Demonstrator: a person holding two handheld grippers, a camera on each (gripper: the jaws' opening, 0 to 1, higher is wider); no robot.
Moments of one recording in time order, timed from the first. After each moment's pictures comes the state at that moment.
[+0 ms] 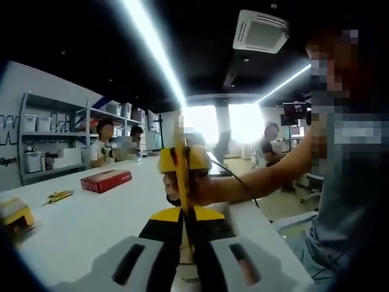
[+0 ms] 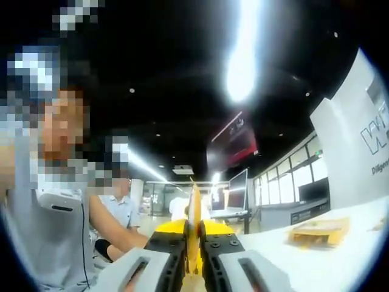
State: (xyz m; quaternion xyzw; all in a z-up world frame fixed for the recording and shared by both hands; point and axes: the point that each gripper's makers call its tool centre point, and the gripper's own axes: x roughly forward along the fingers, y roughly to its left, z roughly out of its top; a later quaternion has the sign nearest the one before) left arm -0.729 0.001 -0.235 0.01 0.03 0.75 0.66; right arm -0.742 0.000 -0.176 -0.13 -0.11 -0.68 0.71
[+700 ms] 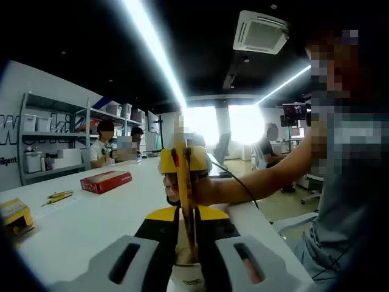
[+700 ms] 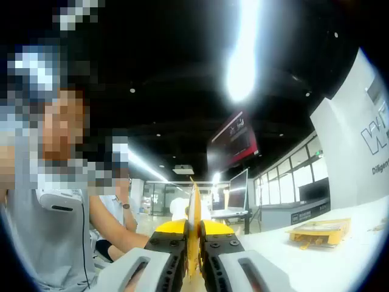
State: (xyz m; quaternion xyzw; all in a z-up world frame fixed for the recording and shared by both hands) left arm -0.730 0.002 -0.232 0.02 0.03 0.75 0.66; right arm -0.745 0.000 -0.176 -0.13 -0.11 -0.68 0.71
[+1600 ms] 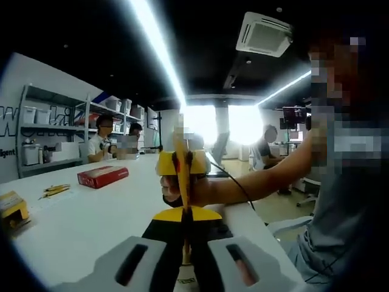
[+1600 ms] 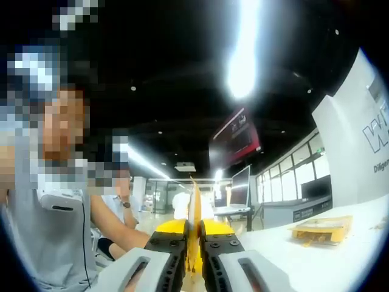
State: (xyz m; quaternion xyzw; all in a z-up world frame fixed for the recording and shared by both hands) left arm -0.728 0.002 -0.235 0.00 0.03 0.75 0.66; right arm -0.738 -0.005 -0.181 -0.12 -0.11 -0.68 0.72
